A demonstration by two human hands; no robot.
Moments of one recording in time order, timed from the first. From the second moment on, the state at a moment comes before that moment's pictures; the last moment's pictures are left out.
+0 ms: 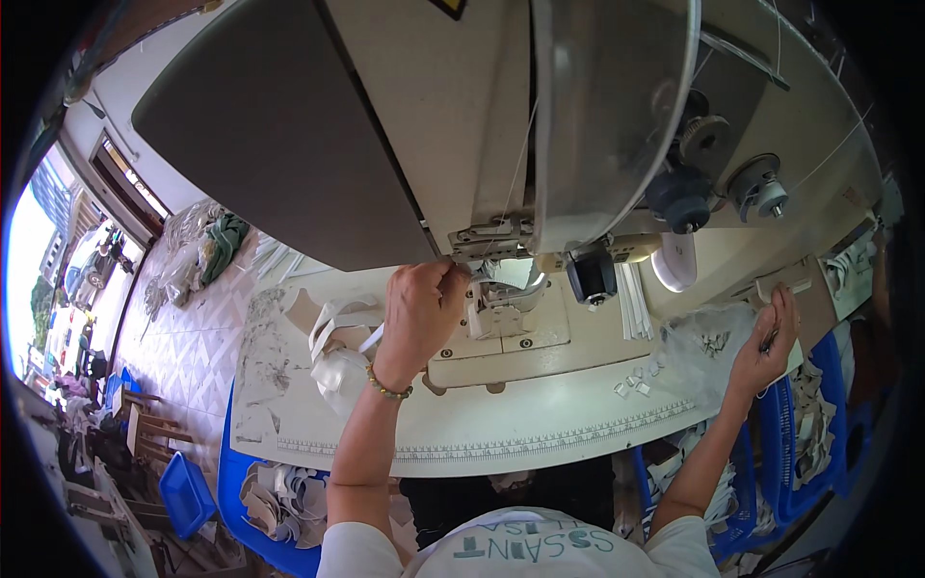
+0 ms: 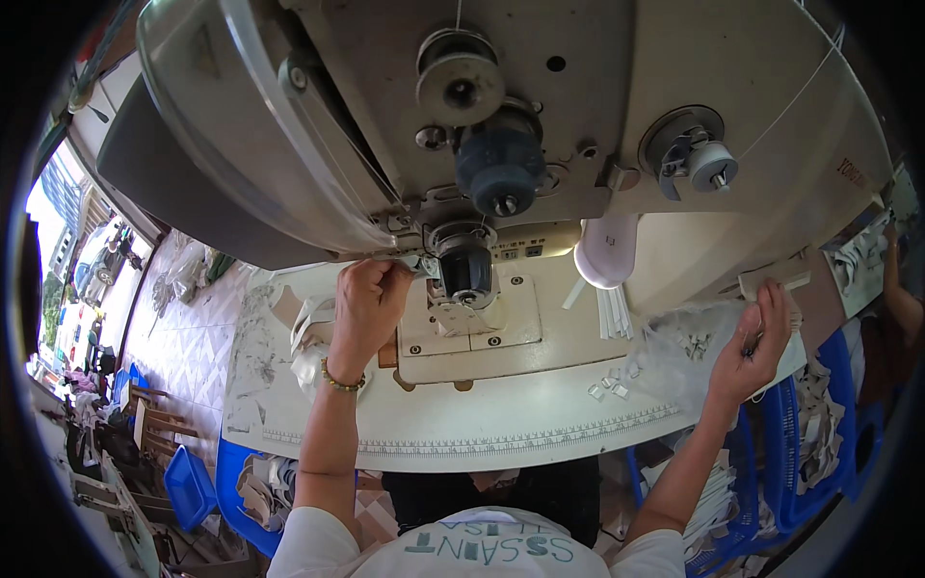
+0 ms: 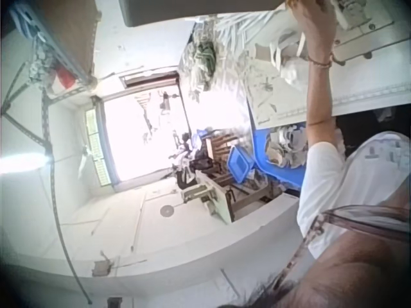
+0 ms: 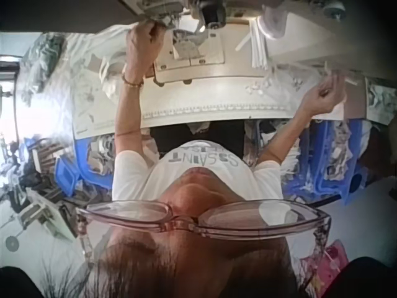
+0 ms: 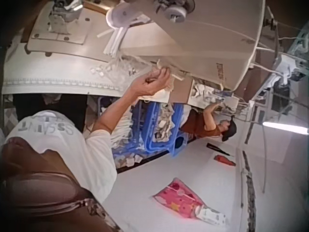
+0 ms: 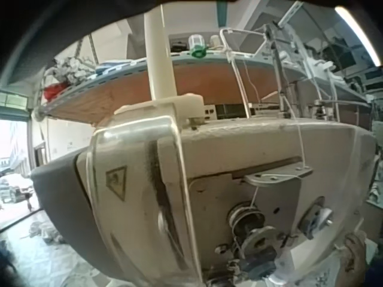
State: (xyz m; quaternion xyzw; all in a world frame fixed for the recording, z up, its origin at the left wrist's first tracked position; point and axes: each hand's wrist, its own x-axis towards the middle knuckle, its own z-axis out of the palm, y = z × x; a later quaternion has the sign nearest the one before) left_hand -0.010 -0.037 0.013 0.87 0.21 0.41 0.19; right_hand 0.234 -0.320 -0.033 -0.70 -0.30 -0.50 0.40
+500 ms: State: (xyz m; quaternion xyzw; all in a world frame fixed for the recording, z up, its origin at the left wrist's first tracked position) left_hand -0.023 -0.045 0.017 0.86 0.16 0.45 0.16; right_hand 0.214 -0.329 -0.021 -0.71 -0.29 -0.49 0.41
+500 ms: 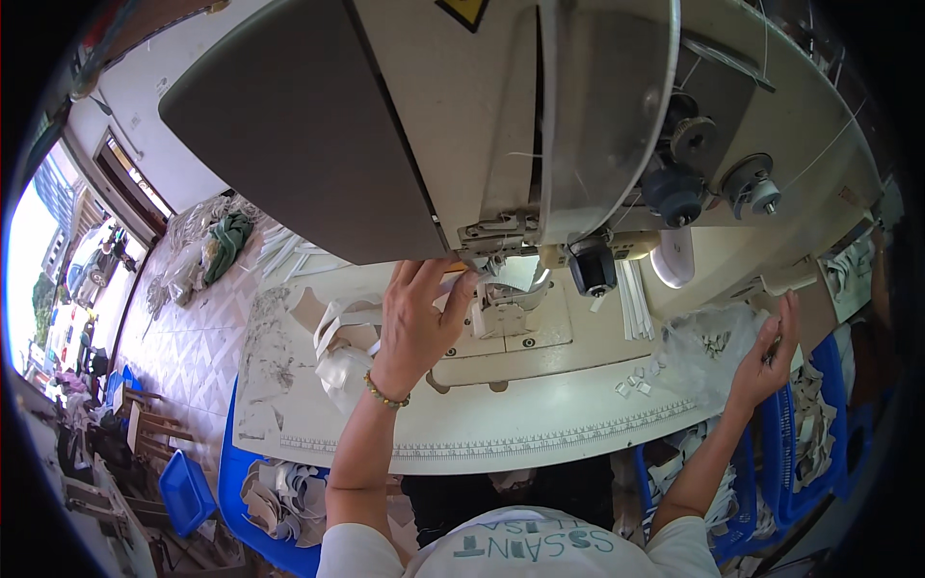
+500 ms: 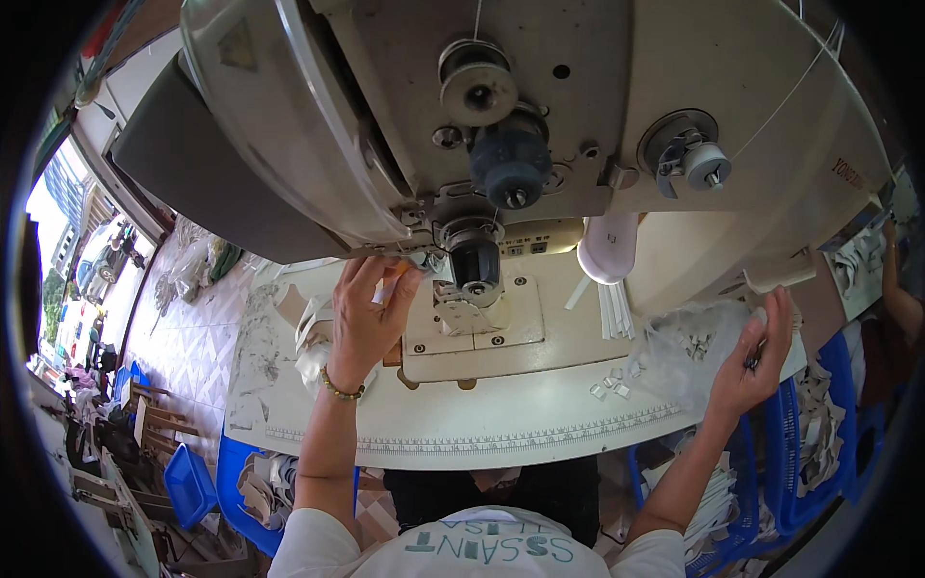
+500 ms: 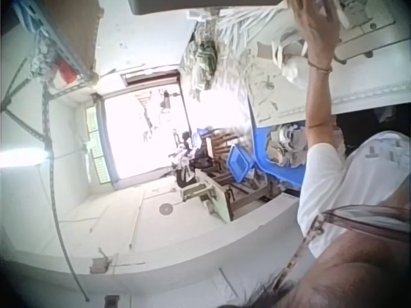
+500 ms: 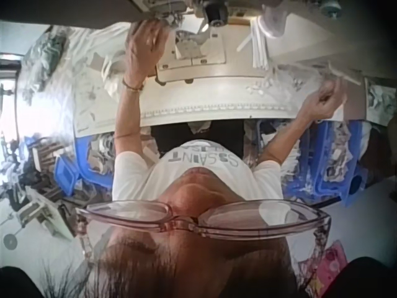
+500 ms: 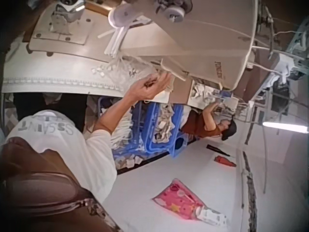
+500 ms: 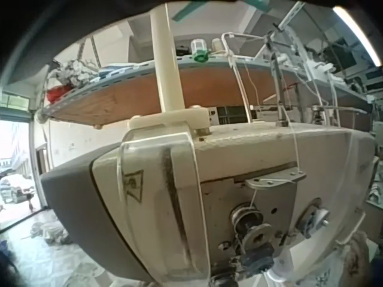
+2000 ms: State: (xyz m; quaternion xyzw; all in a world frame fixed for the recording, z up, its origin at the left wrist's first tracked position) left_hand -0.104 0.041 0.070 0.73 0.22 0.61 0.21; right_hand 0.038 -0.153 -0.101 -0.61 -0.48 0.17 0.61
